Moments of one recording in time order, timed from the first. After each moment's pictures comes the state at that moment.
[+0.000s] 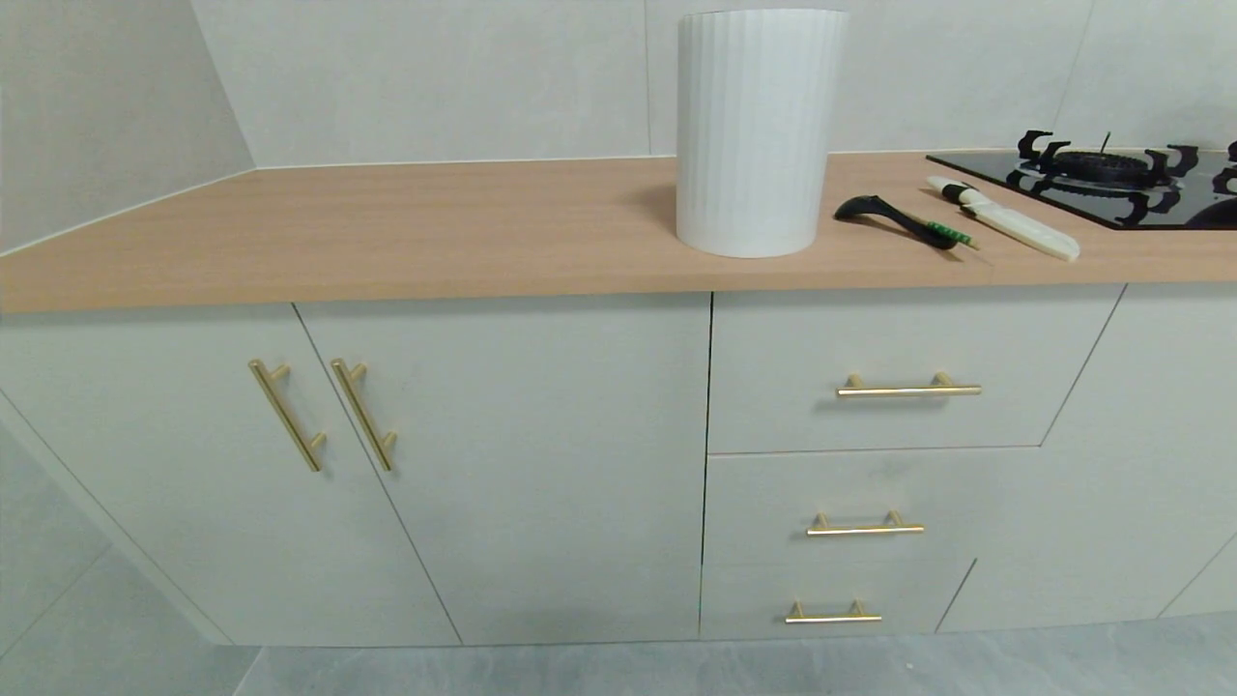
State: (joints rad) left arm 0.00 0.00 0.00 0.00 0.00 0.00; right arm 0.00 0.00 0.00 0.00 0.03 -0.01
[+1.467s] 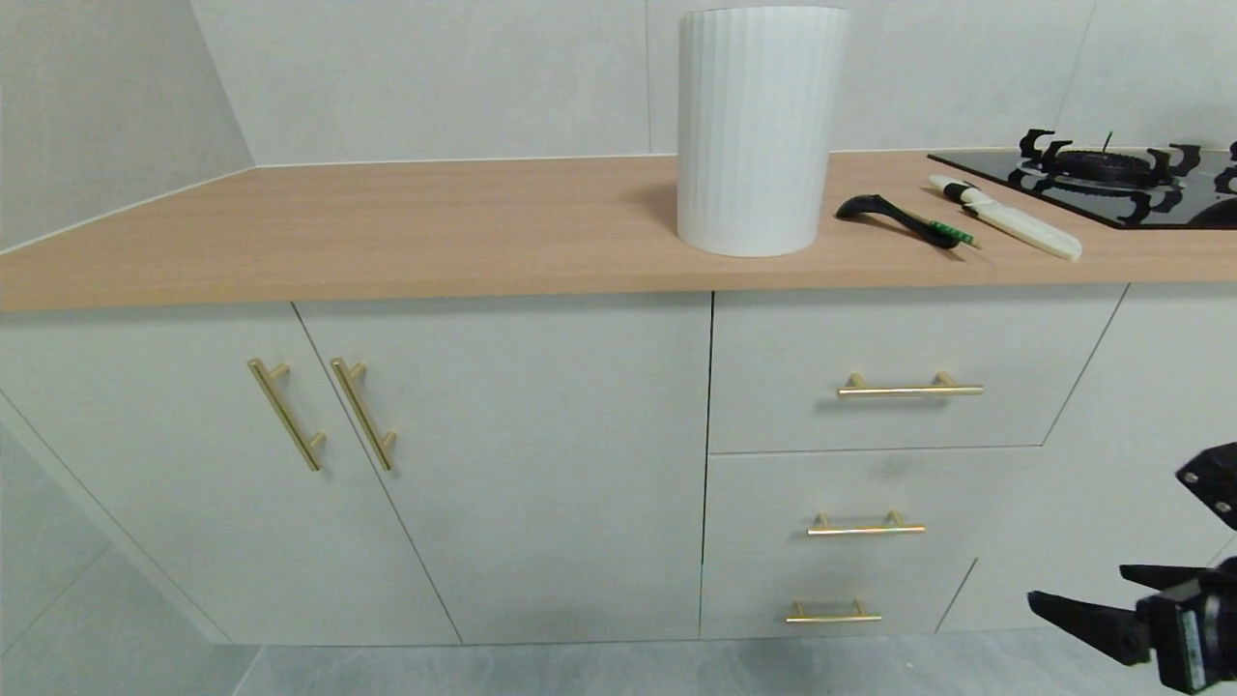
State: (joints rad) left arm 0.00 0.00 0.00 0.00 0.00 0.00; right arm 0.16 1.18 -0.39 -0.16 0.11 -0.01
